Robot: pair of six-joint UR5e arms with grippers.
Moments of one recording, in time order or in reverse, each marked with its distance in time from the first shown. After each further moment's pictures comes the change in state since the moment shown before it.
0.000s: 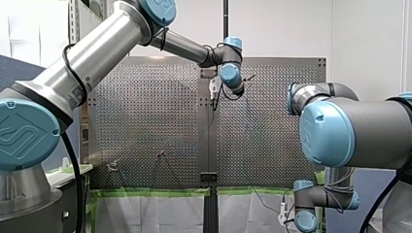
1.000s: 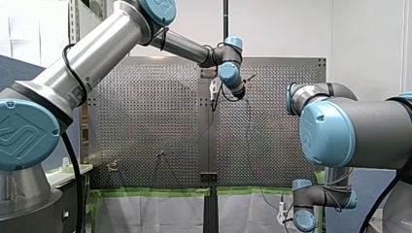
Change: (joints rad) left arm -0.002 0.000 -0.001 -0.071 0.043 -0.002; right arm 0.008 0.000 -0.015 0.013 -0.001 -0.010
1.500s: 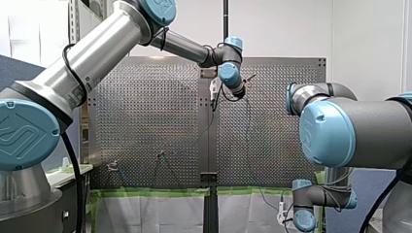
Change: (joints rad) left arm 0.000 0.000 0.000 0.012 -0.005 0.000; right arm 0.001 0.000 -0.001 0.000 0.000 -0.003
